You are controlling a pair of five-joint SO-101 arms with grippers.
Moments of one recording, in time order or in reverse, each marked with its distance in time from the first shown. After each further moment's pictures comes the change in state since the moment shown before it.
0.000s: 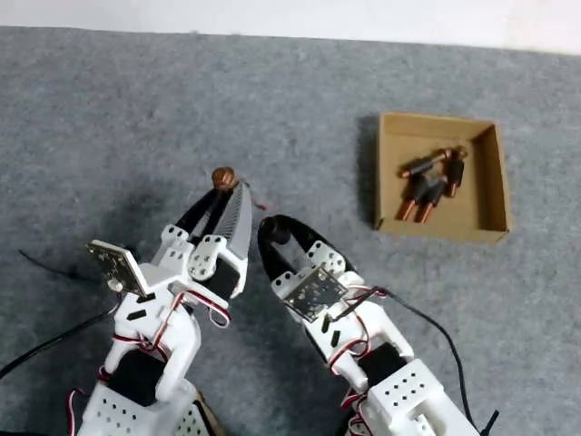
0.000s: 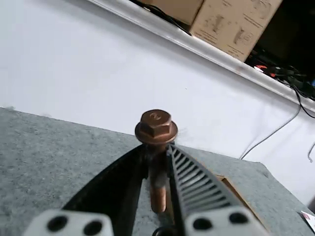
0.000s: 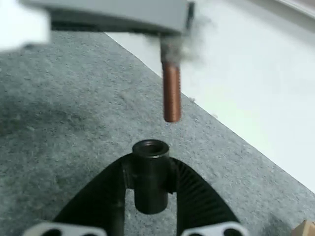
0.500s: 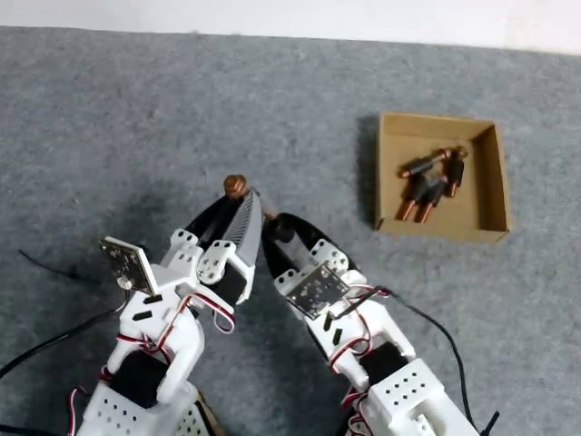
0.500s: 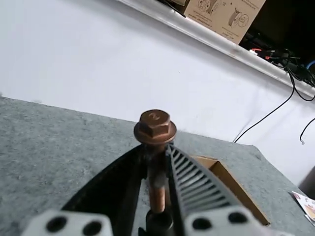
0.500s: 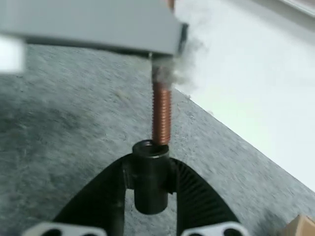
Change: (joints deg) left arm 2.5 0.0 0.0 3.5 -0.1; right arm 1.2 0.0 0.0 0.0 0.0
